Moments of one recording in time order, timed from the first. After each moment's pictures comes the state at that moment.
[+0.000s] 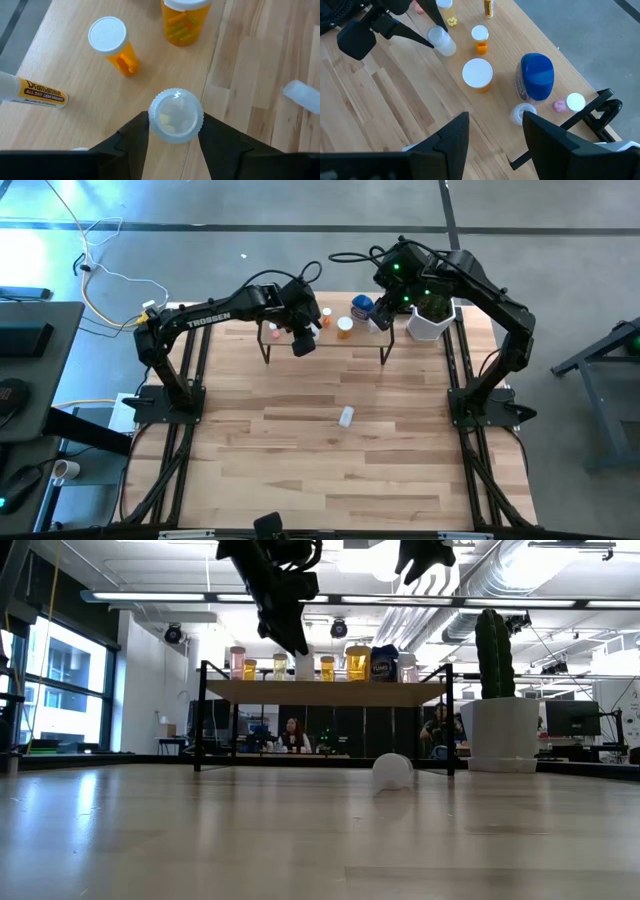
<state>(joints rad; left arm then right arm) 0.54 1.72 1.58 -0.85 0.01 0.15 -0.45 1.64 2.10 -1.43 0.02 0.18</state>
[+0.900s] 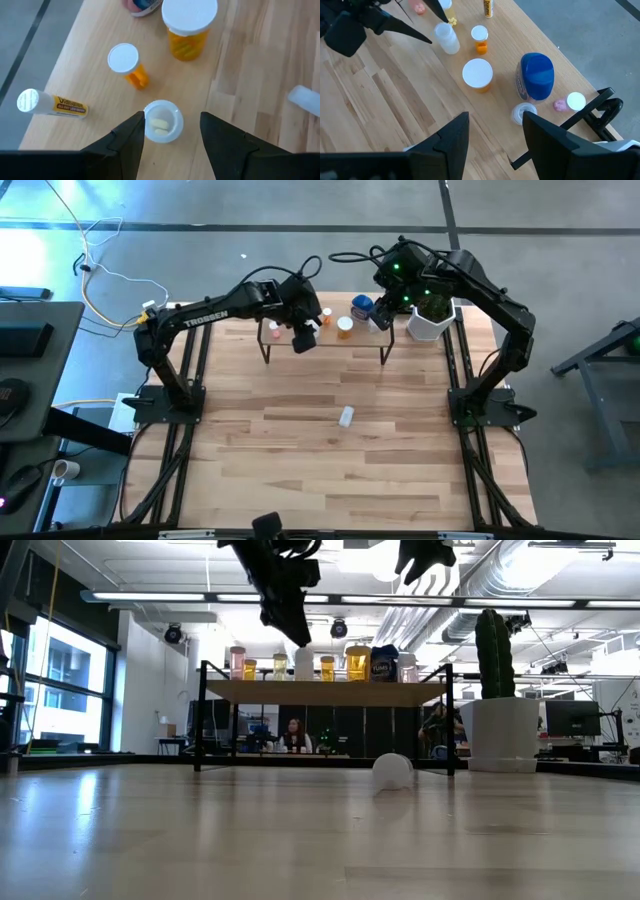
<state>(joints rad) 0.53 1.72 1.65 -0.88 -0.03 0.19 -0.44 1.64 2.10 -1.43 0.02 0.19</state>
